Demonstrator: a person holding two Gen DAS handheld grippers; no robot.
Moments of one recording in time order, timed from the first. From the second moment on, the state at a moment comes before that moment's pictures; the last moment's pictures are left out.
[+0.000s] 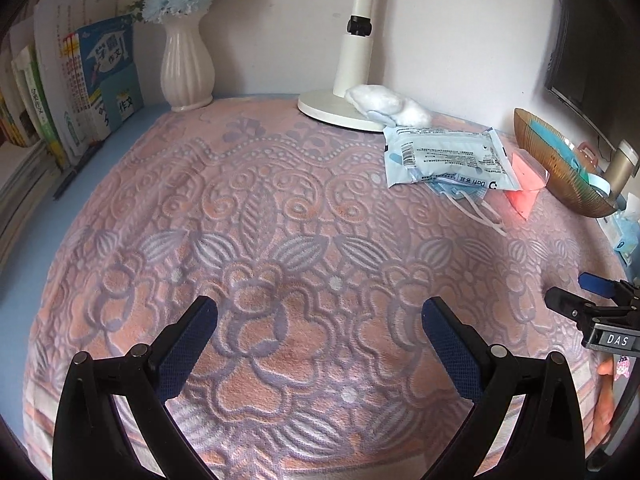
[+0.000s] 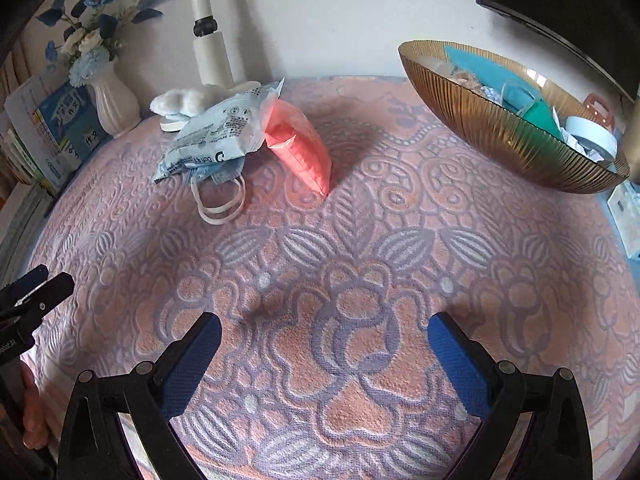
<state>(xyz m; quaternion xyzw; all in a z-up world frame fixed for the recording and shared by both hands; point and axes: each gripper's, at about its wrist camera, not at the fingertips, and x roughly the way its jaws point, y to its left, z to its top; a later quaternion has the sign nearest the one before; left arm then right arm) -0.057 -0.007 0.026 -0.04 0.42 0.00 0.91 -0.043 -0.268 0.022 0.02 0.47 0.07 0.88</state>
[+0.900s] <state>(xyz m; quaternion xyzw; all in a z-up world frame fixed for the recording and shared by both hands) -0.053 -0.006 0.018 -0.05 0.44 -0.01 0.90 -0.042 -0.253 0.017 -0.03 0.48 0.06 0.88</state>
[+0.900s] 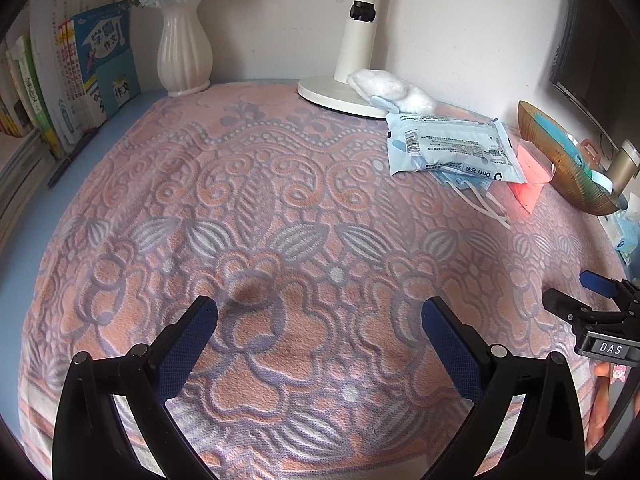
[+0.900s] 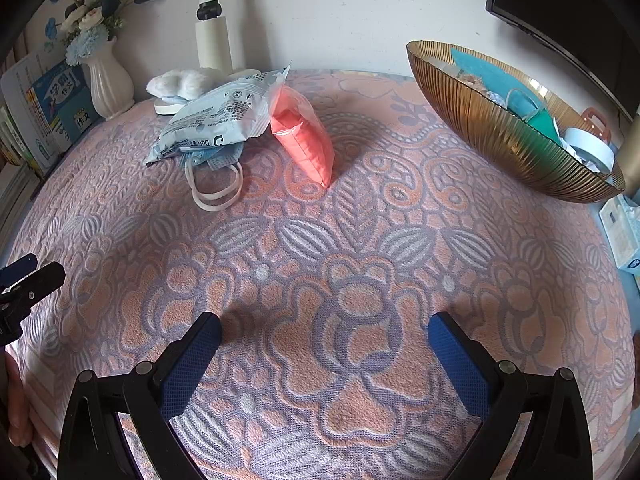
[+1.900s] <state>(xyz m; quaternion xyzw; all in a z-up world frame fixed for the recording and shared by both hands) 0.156 -0.011 0.053 -0.22 0.48 -0.10 0.84 0.057 -0.243 0.030 -0.04 0.46 0.11 0.88</state>
